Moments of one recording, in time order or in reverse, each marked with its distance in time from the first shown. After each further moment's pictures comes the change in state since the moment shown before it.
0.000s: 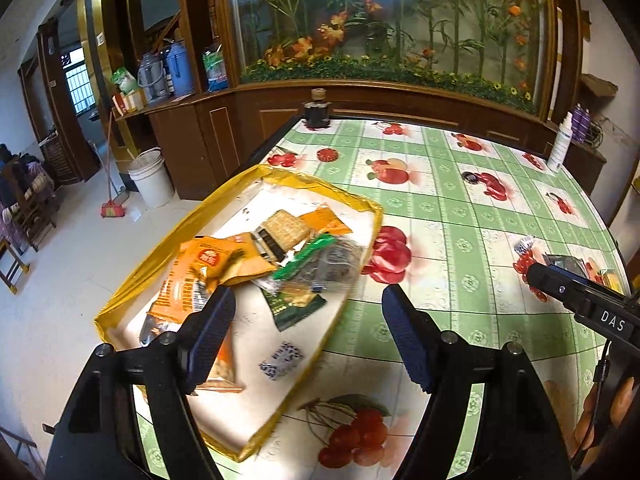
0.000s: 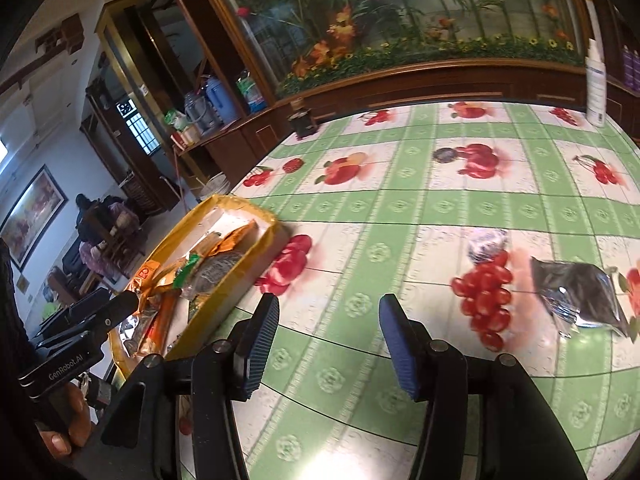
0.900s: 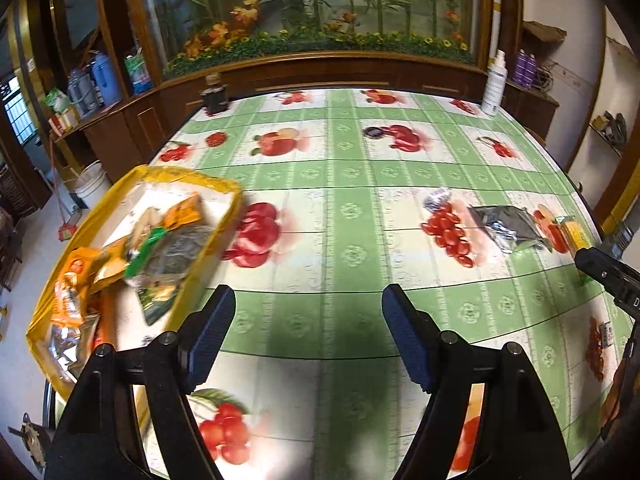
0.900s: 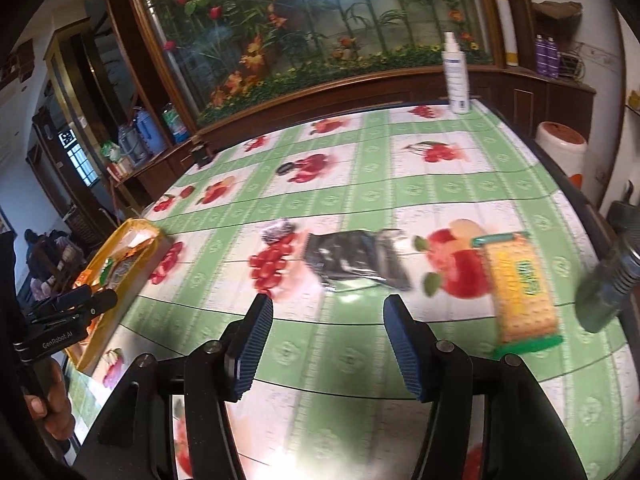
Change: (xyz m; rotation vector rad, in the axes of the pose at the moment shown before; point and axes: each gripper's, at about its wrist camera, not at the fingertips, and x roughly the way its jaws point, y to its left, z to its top) left arm 0.008 -0.115 -0.005 0.170 0.091 -0.153; right arm -0.109 -0.127 -0.039 0.096 -0.074 -0.256
